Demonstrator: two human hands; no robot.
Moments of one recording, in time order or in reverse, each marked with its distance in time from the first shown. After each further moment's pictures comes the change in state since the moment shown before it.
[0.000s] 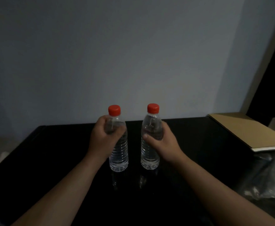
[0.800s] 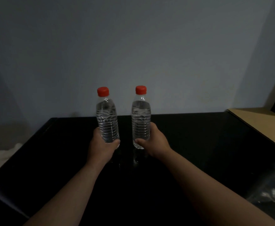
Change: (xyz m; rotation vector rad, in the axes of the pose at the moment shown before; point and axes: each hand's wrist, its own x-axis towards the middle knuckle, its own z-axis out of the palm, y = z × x) left_hand 0.017 -0.099 -0.039 0.340 0.156 -0.199; right_hand 0.056 0.049 0.075 -0.300 -0.061 0.068
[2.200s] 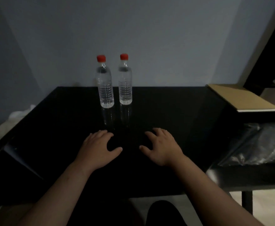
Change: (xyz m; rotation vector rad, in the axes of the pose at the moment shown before) left_hand -0.203 0.020 -0.086 0.793 -0.490 0.194; right_hand -0.215 0.006 -0.039 -0.760 -0.351 0.005
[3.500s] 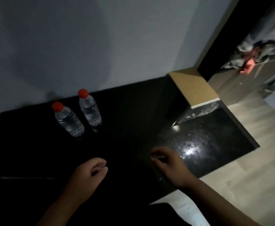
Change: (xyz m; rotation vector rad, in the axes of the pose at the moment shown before) left_hand 0.064 0.070 -0.173 -0.776 -0.625 -0.239; right_hand -0.060 0.005 -0.185 0.809 0.110 0.426
